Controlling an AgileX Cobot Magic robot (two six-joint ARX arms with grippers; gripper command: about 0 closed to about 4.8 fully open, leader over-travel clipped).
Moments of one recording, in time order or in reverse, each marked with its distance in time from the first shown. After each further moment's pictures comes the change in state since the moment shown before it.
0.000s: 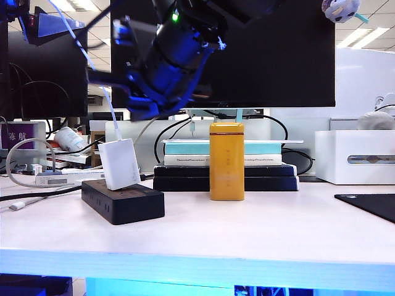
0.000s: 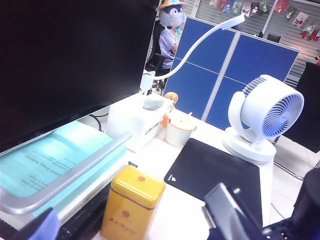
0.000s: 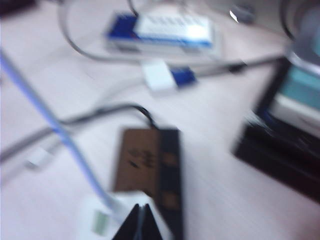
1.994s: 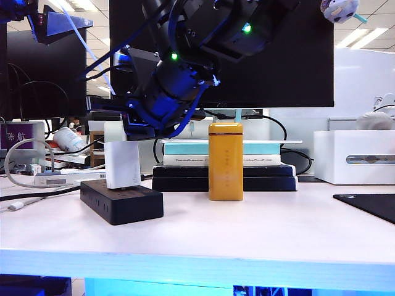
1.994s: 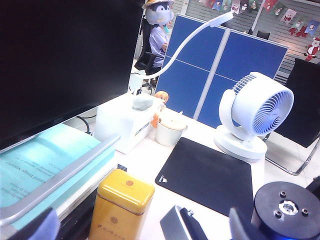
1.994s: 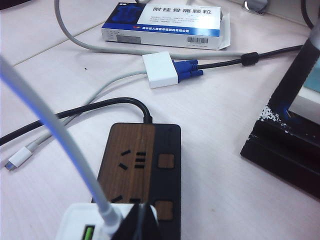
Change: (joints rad) left arm -0.037 0.000 0.000 0.011 0.000 -0.002; right arm -0.035 0.127 0.031 0.024 -0.082 0.000
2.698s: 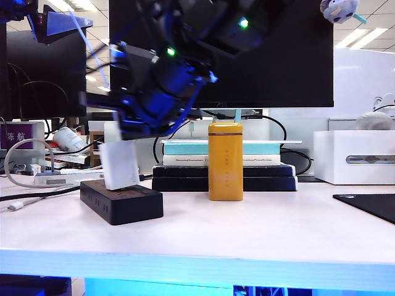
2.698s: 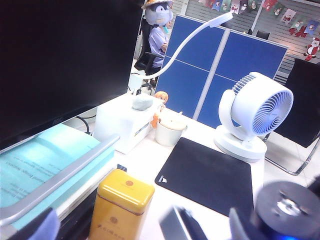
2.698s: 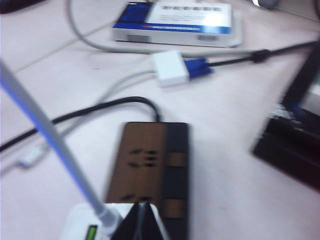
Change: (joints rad) left arm 0.000 0.000 0.000 0.000 0.000 0.000; right arm 0.002 -0.002 0.007 -0.024 -0.016 0.026
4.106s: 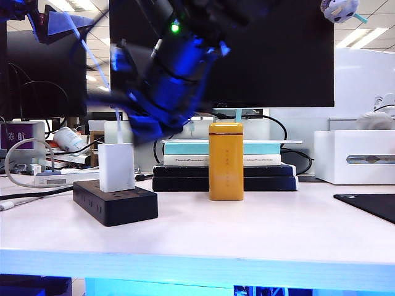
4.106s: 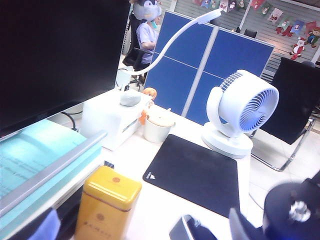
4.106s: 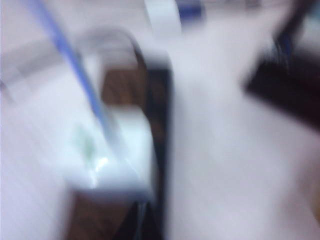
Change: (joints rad) left arm 0.000 0.000 0.000 -0.003 0.043 -0.024; right arm 0.037 -0.116 -0.034 -0.234 0.110 0.009
